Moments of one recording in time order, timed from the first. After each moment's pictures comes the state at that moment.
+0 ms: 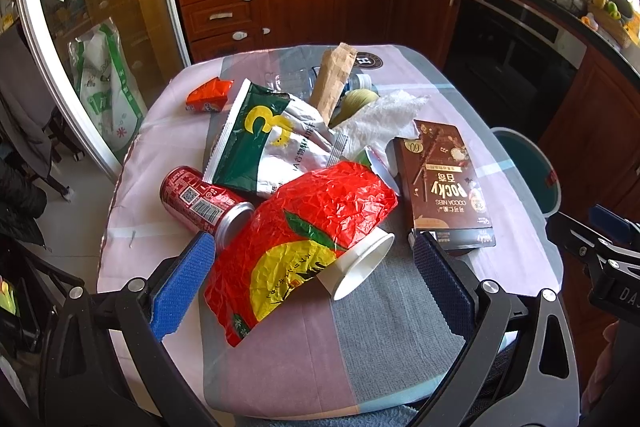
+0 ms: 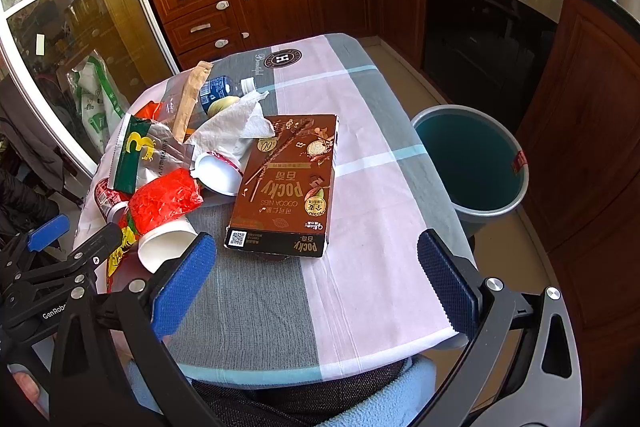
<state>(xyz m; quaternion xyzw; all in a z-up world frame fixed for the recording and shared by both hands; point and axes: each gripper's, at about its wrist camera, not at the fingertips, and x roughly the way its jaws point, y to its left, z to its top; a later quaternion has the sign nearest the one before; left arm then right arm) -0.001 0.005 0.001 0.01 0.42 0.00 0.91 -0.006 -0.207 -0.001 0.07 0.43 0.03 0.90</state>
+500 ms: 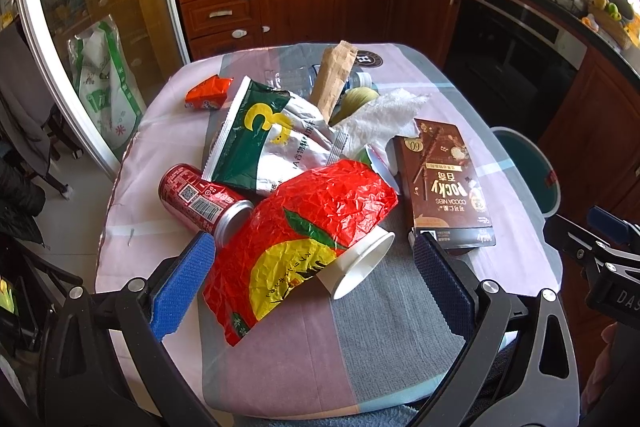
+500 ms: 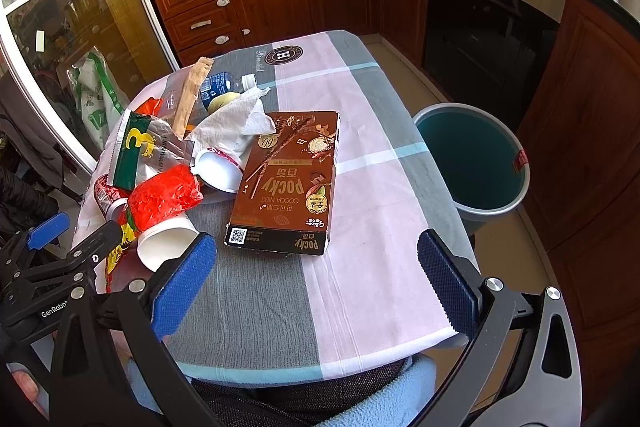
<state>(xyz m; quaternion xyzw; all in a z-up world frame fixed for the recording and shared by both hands) 0.000 0.006 -0.003 0.01 0.43 -0.01 0.90 -0.006 -0.205 -0.004 0.07 0.44 0.03 0.90</state>
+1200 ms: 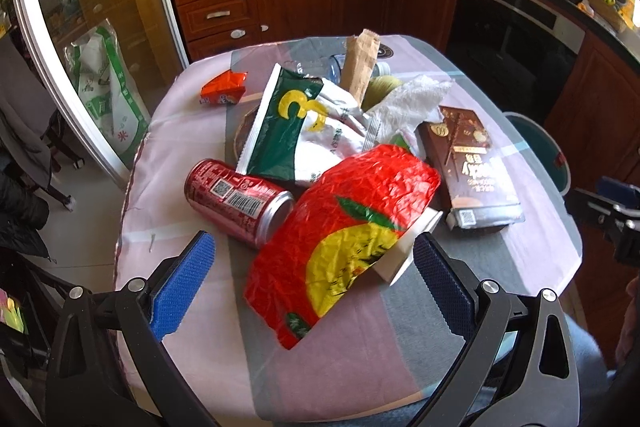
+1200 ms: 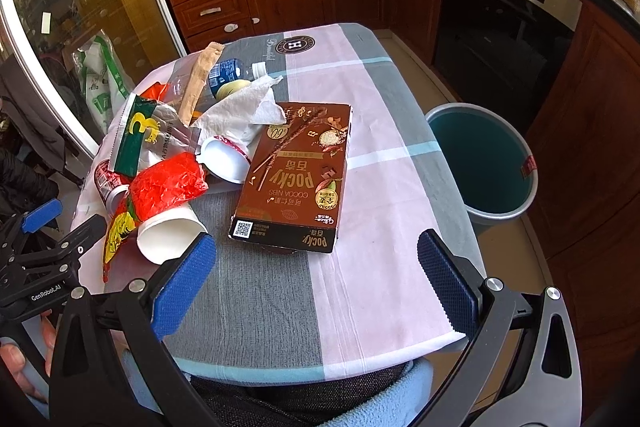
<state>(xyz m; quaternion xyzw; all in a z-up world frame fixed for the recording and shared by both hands) -0.004 0.046 -0.021 0.04 0.43 -0.02 0.90 0.004 -0.192 -0.011 0.05 0.46 0.05 0.89</state>
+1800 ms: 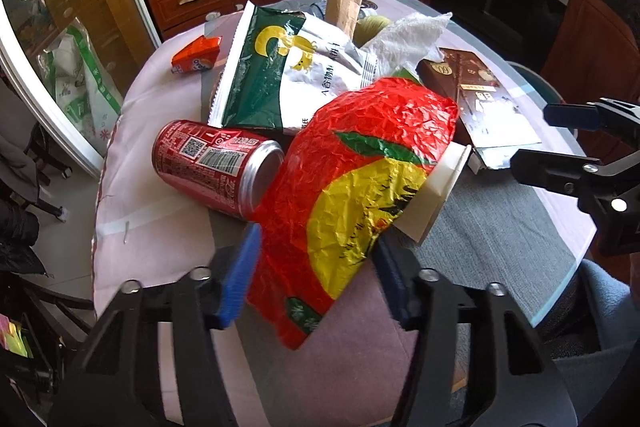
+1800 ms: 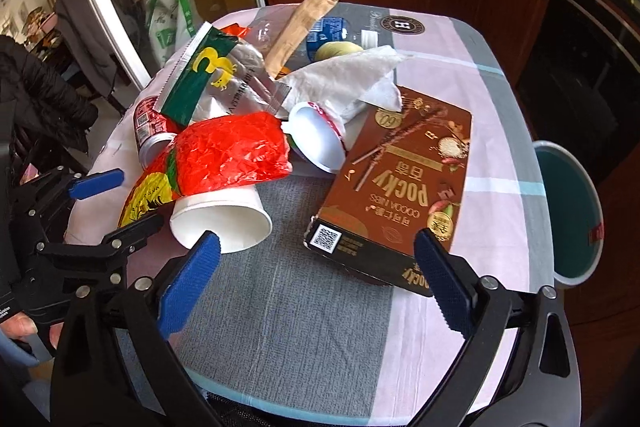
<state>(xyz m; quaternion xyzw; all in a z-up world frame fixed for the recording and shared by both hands) 0.007 0.048 -0.065 0.07 0.47 -0.06 0.88 0.037 -0.119 -0.044 -0.04 0.47 0.20 0.86</state>
